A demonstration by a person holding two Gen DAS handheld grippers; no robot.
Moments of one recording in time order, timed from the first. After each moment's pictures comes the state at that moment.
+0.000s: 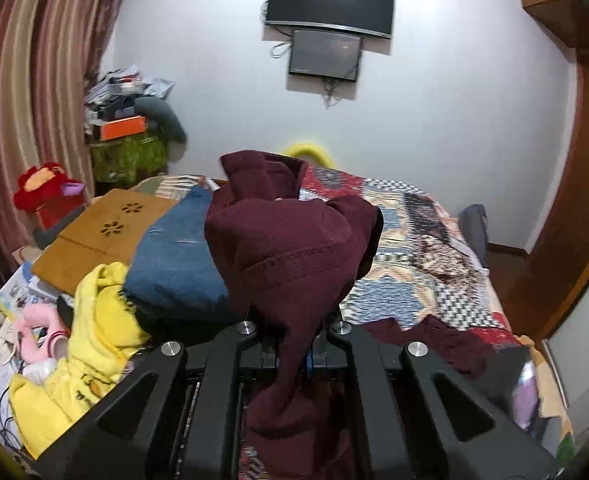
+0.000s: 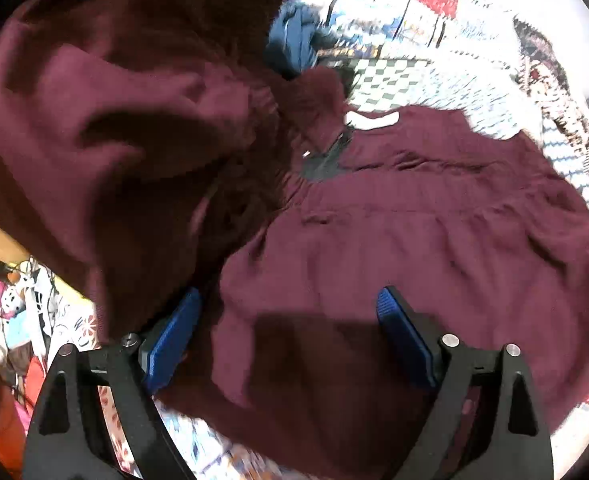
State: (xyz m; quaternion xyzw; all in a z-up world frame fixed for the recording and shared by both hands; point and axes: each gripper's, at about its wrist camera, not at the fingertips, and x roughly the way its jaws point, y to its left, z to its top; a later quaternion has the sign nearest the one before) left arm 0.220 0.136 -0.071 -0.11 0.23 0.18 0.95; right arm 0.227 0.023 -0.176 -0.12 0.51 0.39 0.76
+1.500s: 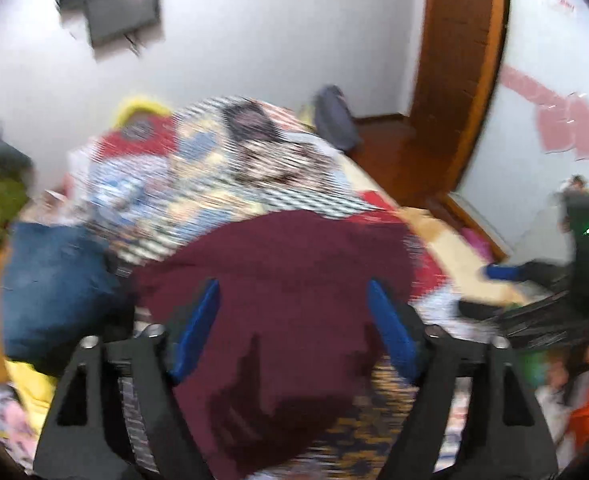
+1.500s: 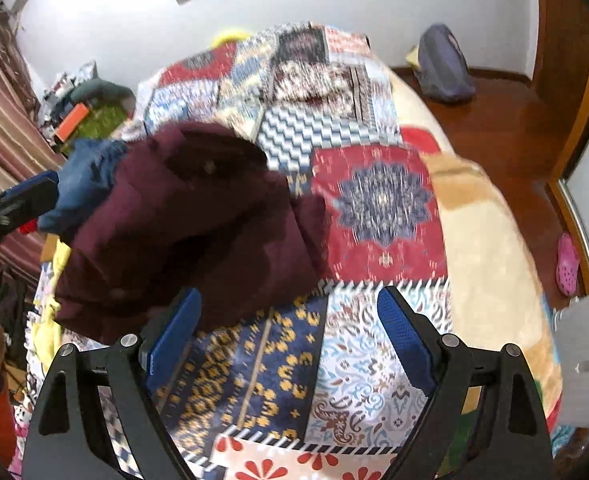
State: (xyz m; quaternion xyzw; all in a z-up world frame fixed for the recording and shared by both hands) left arm 0.279 -0.009 -0.083 0.05 0.38 -0.07 0.92; right arm 0.228 -0.237 -0.111 0.05 0.47 0.21 0.85
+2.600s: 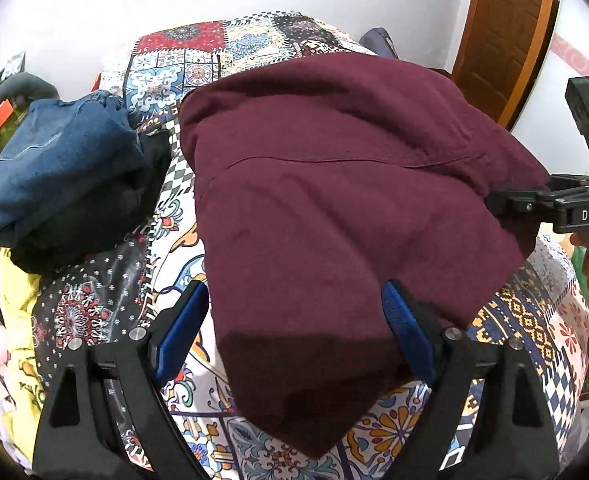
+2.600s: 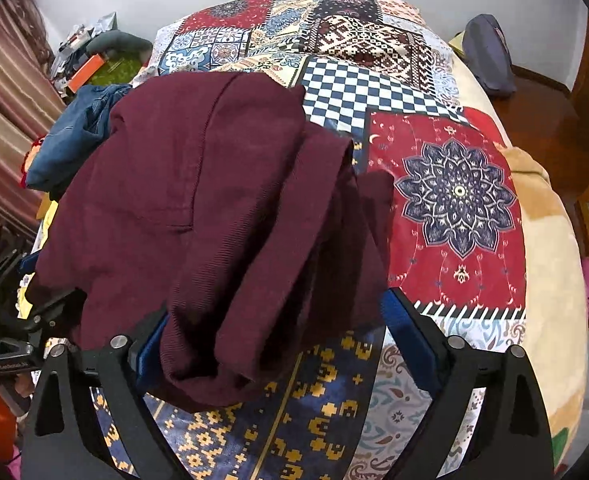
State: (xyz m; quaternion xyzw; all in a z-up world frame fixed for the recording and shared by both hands) left arm 0.238 0.043 -0.207 0.02 0.47 -0.02 0.88; right arm 0.259 -0.179 -0.188 0.00 0.52 0.25 0.81
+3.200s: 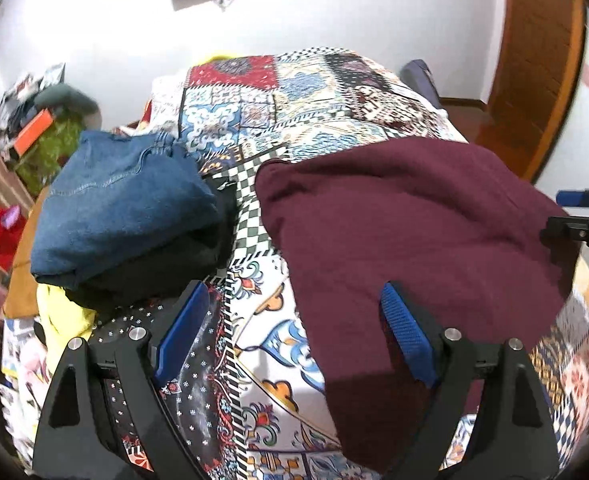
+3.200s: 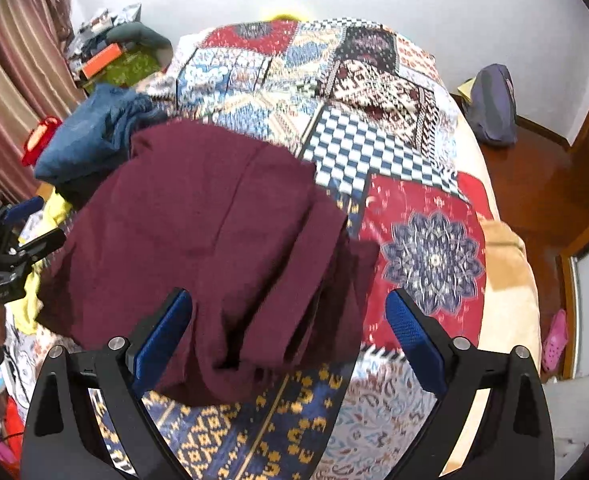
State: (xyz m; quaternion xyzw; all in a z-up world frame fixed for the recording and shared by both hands) left arm 0.267 0.098 -0.165 0.01 0.43 0.05 0.90; right arm 0.281 -0.168 -0.136 -0.05 0.48 0.28 0.83
